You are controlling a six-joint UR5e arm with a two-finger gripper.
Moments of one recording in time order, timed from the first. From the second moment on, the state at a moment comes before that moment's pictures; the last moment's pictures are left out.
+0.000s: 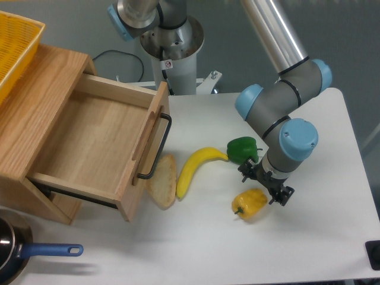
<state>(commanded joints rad) 2.66 -2.18 -1.50 -1.10 1.45 1.34</state>
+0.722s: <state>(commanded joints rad) 2.62 -2.21 -1.47 -1.08 1.45 1.32</state>
